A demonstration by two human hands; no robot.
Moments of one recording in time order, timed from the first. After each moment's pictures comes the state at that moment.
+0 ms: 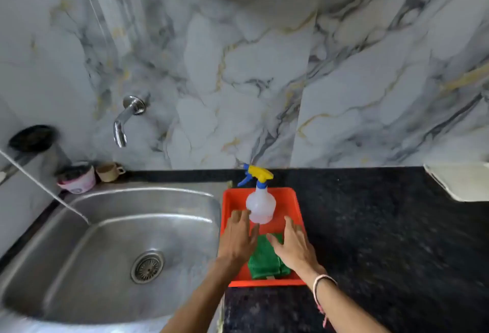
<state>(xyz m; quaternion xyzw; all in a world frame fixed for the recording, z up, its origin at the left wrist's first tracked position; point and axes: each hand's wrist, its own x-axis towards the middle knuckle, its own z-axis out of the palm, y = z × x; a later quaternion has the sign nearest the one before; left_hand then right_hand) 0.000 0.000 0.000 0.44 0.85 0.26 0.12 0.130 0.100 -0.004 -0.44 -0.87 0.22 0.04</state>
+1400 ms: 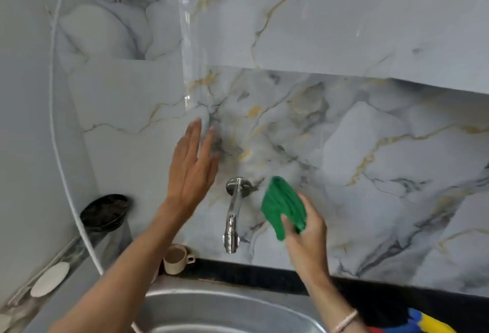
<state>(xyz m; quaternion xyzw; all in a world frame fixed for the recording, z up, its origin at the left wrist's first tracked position) -0.500 -0.072 0.207 0.42 0.77 0.27 -0.41 -0.264 0.027 0.172 -0.23 -0.73 0.45 0.47</state>
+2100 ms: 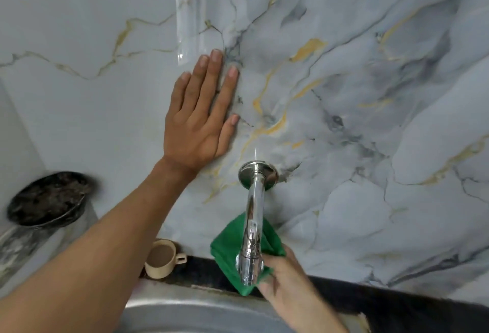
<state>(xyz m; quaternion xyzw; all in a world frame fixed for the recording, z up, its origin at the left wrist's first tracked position) -0.604 -0.005 0.170 0.40 0.64 0.21 -0.62 -0.357 0.039 0.063 -0.33 -0.37 0.86 0.13</state>
